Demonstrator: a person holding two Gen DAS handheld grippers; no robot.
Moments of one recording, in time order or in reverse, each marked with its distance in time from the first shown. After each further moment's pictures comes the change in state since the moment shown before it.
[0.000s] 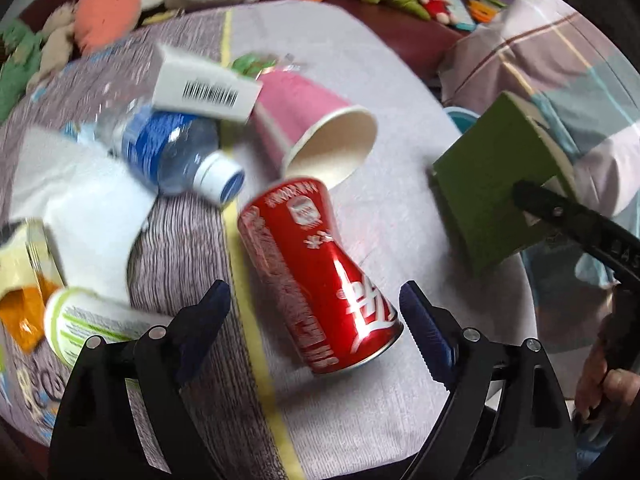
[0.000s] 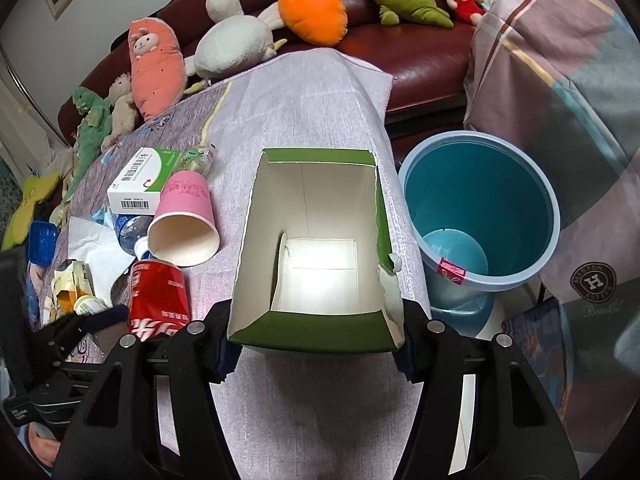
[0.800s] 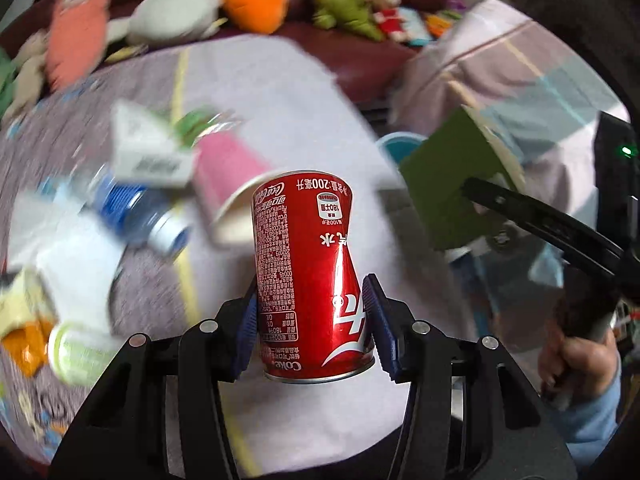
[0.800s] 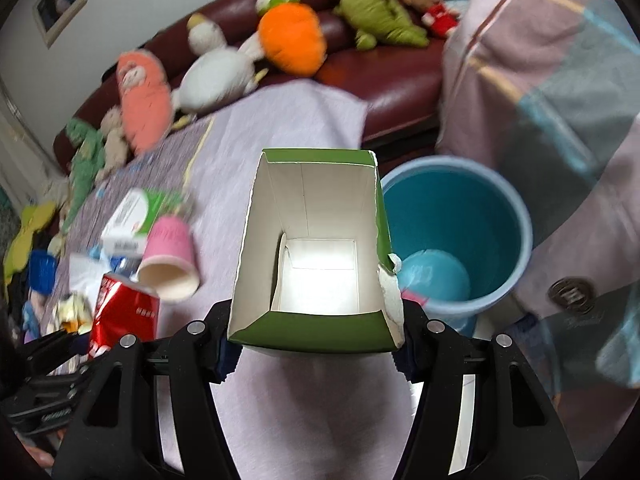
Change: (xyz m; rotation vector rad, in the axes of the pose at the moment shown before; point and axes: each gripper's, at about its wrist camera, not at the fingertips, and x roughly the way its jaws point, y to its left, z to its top) left arm -0.049 -0.040 0.020 0.106 -0.103 -0.134; right arm -0.031 -0.045 0.024 0.061 -0.108 -0.033
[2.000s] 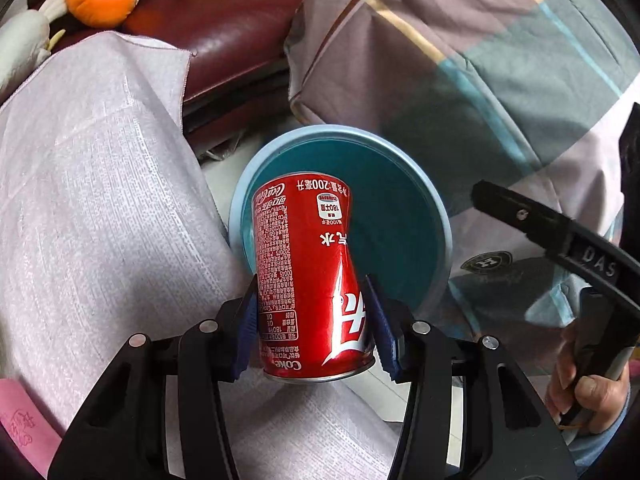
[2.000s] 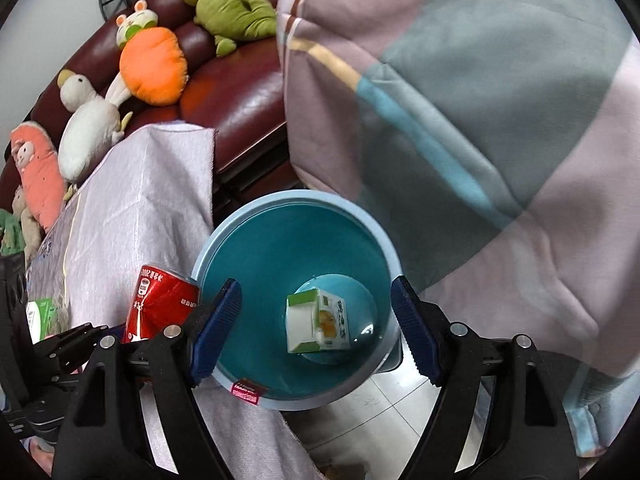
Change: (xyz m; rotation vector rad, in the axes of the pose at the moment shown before) left arm 0.201 -0.128 0.130 0.216 0.223 -0.155; right arm 0.055 -0.162 0.067 0.265 0.049 -0.220
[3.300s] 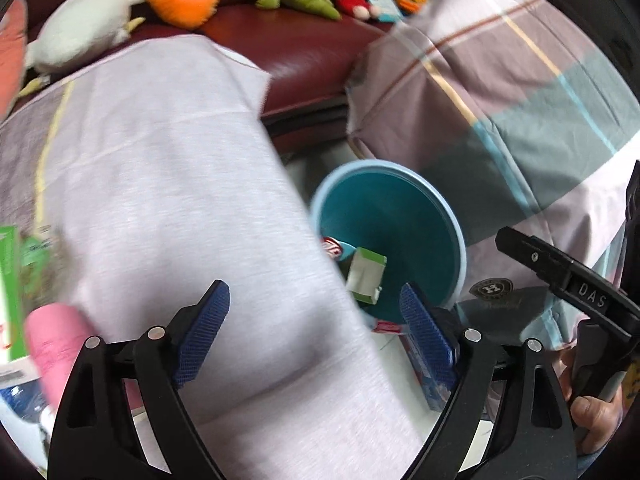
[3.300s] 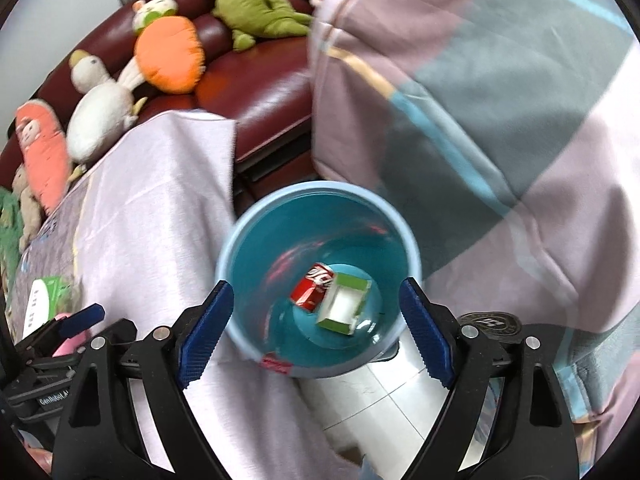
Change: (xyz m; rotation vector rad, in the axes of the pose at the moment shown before) left arm -0.089 0.044 -0.038 -0.174 -0.136 0.073; right arm -0.036 0.051 -0.019 -0.079 0.008 -0.022
